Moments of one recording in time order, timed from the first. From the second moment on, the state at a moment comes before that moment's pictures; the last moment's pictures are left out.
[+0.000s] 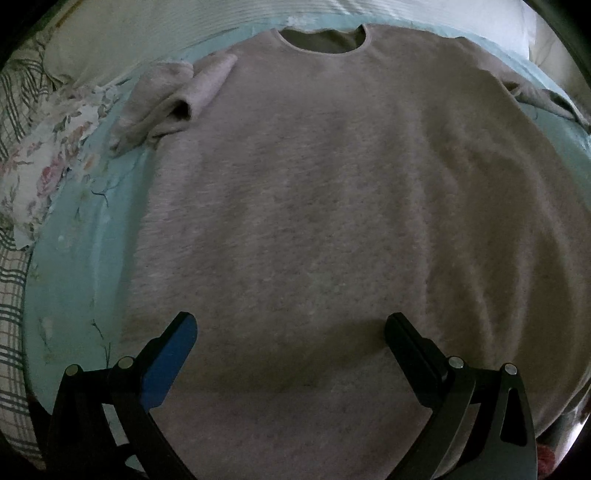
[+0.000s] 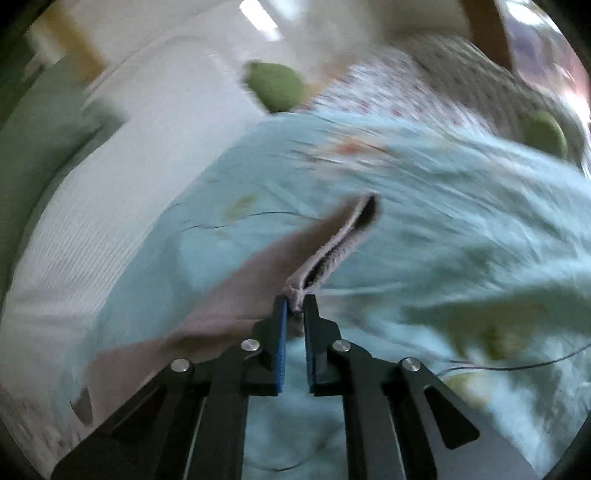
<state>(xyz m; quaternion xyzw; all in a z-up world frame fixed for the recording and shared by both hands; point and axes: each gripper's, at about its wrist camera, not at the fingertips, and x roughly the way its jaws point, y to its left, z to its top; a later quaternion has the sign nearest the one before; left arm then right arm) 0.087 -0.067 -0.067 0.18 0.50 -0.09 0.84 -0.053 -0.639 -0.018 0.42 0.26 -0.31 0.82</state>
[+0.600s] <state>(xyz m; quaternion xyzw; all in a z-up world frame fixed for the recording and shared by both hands) 0.086 -0.024 -0.064 0.11 0.51 -0.09 0.85 0.154 -0.324 0.078 0.23 0.32 0.09 0.91</state>
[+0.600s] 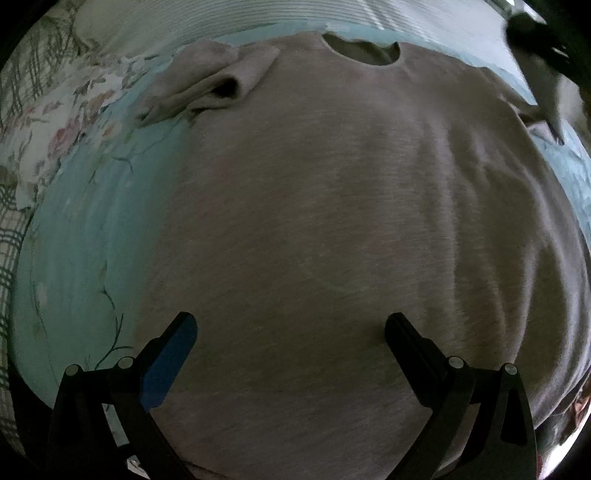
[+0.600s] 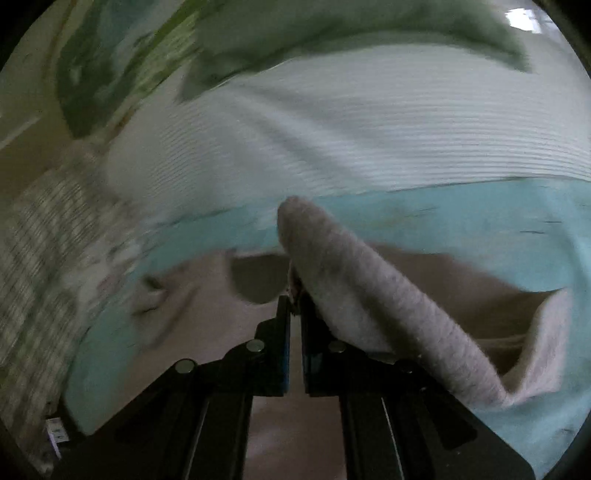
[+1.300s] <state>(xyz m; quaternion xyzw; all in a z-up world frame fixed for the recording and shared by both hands) 0.141 0.004 -0.069 0.02 0.51 -0.12 0.85 0.271 -0.139 -0.004 0.31 0.42 0.30 0.80</state>
